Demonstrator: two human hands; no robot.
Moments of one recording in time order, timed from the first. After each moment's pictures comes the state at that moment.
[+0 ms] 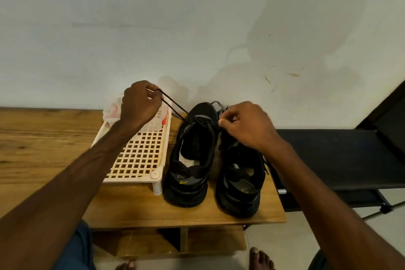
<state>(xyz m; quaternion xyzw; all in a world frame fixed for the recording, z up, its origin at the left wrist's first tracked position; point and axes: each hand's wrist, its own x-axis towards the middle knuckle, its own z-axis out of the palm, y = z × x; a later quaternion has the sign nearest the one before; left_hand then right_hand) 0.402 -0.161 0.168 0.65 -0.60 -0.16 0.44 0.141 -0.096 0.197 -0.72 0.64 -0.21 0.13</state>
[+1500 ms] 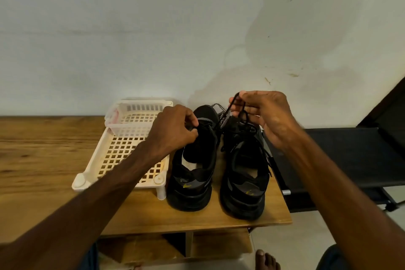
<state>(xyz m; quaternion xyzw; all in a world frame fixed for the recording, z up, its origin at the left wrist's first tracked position) 0.348 -0.116 0.166 0.59 -0.75 -0.15 0.27 0.125 -0.091 0.222 -0.45 0.51 -0.55 0.49</state>
